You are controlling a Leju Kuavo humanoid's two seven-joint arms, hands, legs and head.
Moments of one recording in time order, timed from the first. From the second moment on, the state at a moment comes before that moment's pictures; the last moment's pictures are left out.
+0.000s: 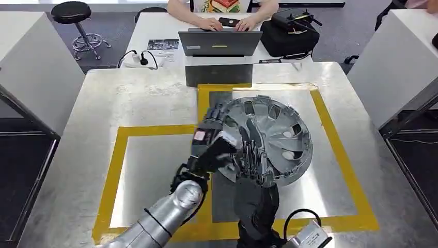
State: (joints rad) left arm -0.49 -0.23 -0.93 -1.14 -0.19 0.40 -0.20; right arm -0.24 -0.01 0.88 -1.92 0.06 -0.60 -0.38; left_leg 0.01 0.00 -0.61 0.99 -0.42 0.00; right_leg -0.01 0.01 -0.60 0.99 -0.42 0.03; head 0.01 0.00
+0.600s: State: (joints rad) left arm 0.02 0.06 -0.56 -1.89 0.31 0.39 -0.57; right arm -0.09 -0.10 0.80 -2.01 0.19 -0.70 -0.29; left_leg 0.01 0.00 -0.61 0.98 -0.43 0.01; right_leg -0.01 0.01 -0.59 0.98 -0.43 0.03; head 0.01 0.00
